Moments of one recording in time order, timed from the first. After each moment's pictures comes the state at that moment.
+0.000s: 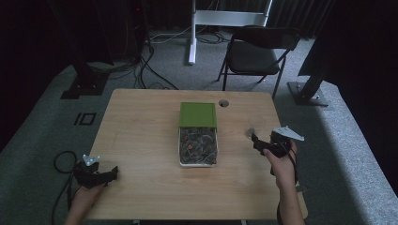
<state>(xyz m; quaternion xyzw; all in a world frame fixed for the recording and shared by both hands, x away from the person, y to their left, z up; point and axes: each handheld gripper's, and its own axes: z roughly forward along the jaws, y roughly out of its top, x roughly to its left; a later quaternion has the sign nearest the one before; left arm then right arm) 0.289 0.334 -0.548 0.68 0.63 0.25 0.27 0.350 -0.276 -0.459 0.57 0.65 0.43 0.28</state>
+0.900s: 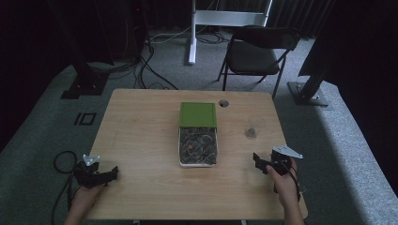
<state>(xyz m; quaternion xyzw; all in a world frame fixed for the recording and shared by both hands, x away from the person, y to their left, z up) 0.289 0.335 -0.548 0.69 0.63 0.25 0.27 0.319 -0.292 -0.518 0.57 0.68 0.39 0.25</state>
